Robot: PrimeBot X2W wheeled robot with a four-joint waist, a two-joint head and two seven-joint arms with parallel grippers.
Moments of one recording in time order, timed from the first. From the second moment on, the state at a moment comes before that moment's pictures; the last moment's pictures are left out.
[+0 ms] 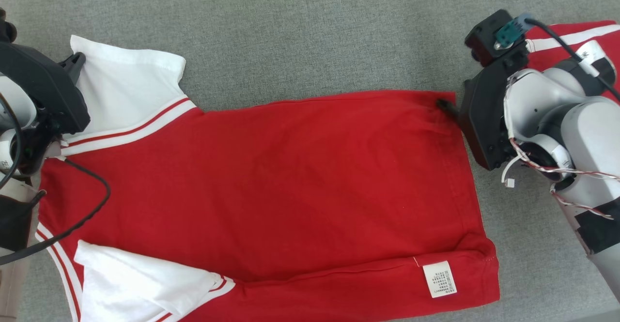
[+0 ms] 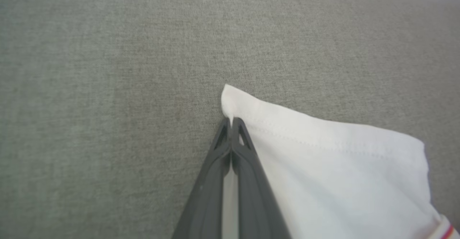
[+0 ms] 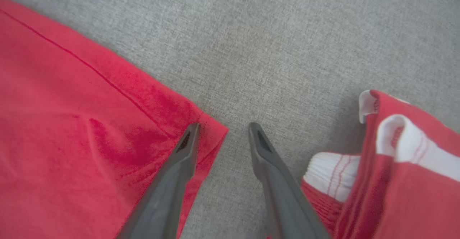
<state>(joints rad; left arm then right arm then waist) -0.91 0.37 -0.26 0.61 -0.52 -0.05 0.55 -0.78 -0.39 0.41 0.12 0.45 0.11 0.96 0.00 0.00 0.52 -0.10</state>
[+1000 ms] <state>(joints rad) -0.93 0.38 -0.24 0.62 -0.53 -0.04 0.49 -0.81 -0.42 0.43 0.15 0.34 0.11 0.65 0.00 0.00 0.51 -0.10</state>
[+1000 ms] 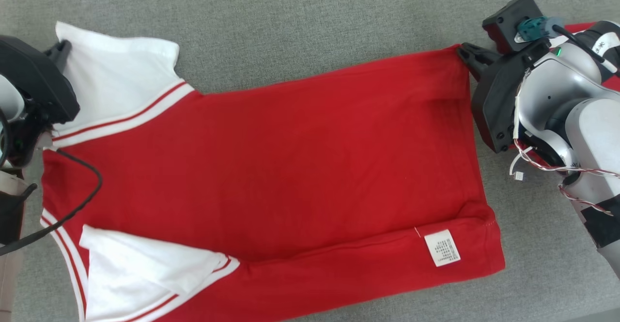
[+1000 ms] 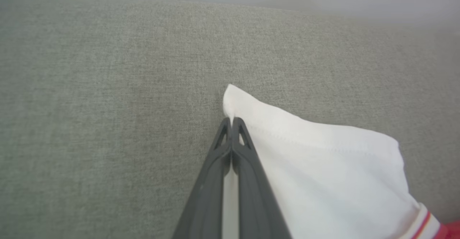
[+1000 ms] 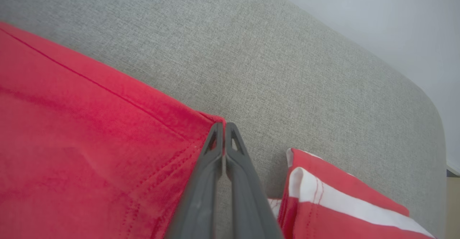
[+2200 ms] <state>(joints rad) -0.75 0.33 -0.23 0.60 -0.54 -0.12 0.00 -0.70 -0.38 0.44 0.27 0.30 0.07 0.33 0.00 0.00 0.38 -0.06</state>
